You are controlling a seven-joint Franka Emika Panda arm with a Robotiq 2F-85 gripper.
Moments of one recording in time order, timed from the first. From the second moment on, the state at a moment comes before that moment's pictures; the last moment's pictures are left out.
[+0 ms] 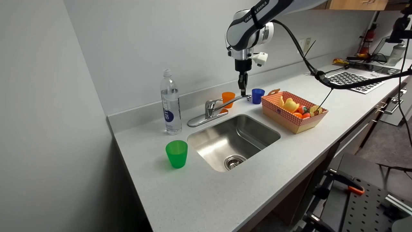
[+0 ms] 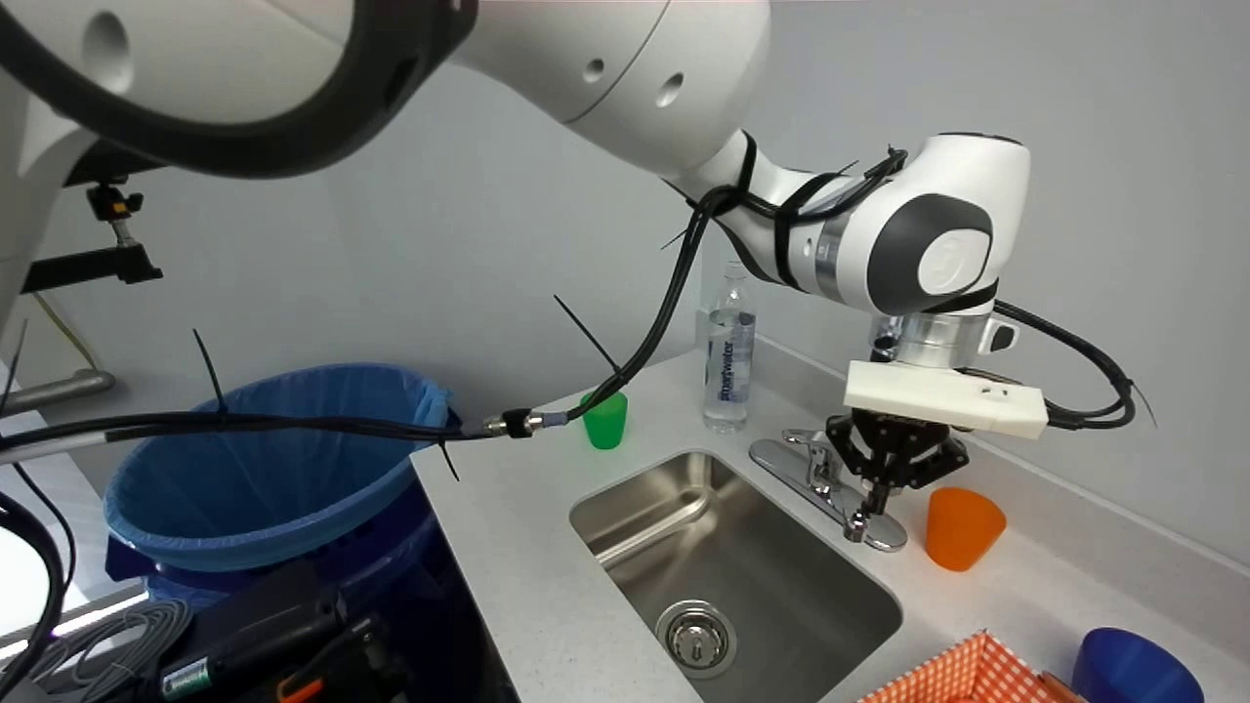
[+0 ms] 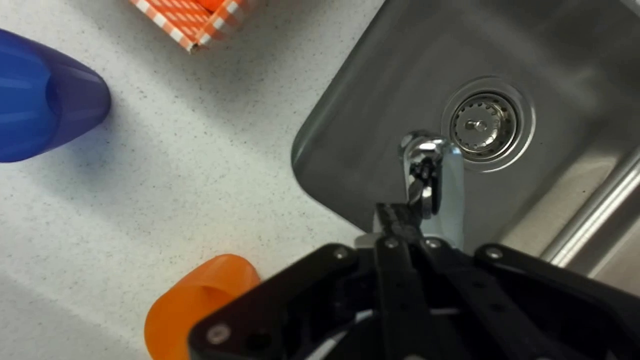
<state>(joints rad) -0.32 0.66 -0.01 -1.51 -0.09 2.08 -0.69</state>
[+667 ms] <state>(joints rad) -0.27 0.54 0.00 -1.65 0.01 2.23 -0.48</state>
